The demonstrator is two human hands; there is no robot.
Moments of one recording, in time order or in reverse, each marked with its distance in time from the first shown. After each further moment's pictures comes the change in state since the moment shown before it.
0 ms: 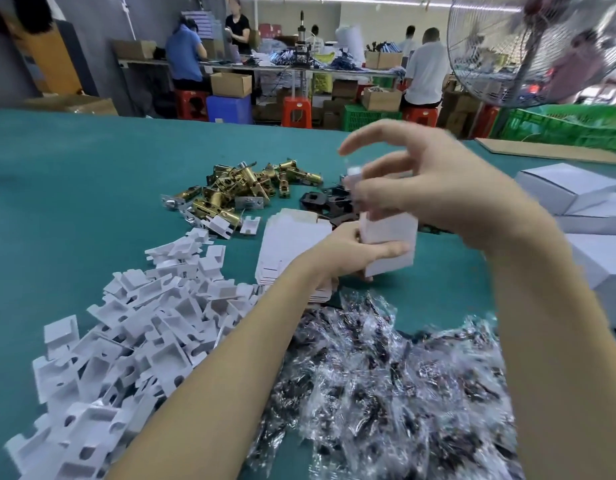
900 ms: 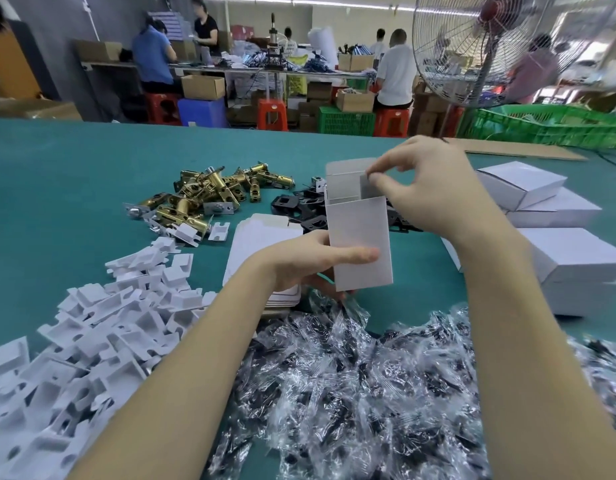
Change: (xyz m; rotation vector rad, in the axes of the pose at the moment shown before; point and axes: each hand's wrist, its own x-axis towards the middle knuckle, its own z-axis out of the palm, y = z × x) left_hand -0.016 0.011 -0.013 -0.062 -0.286 -0.058; right_hand 0.004 0.042 -0.027 -0.596 0.381 0.067
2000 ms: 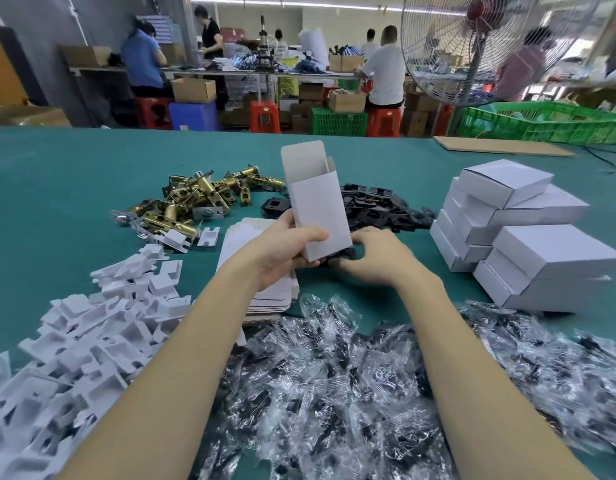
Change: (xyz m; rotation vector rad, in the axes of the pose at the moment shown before) left_hand 0.004 0.005 -0.008 -0.239 0.375 0.013; right_hand -0.003 0.078 0.112 -0.090 -0.394 0.174
